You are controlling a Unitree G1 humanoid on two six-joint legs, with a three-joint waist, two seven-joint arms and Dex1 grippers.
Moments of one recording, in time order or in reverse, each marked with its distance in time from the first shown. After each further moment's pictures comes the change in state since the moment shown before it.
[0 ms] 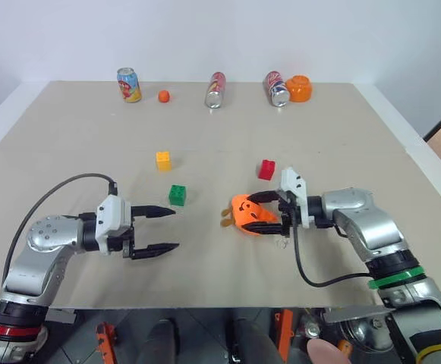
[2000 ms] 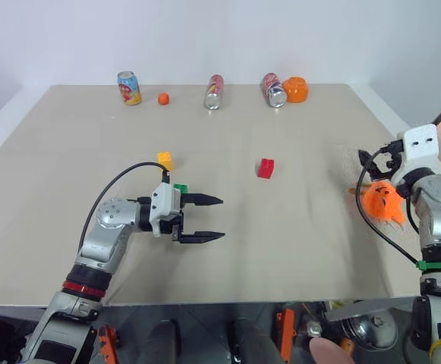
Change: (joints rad) left arm -0.290 -0.284 -0.180 0.299 0.074 -0.145 -0.048; right arm -0.034 -0.126 -0.472 0.334 -0.158 -0.175 -0.650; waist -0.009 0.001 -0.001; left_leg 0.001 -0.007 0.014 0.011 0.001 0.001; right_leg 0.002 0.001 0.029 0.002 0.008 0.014
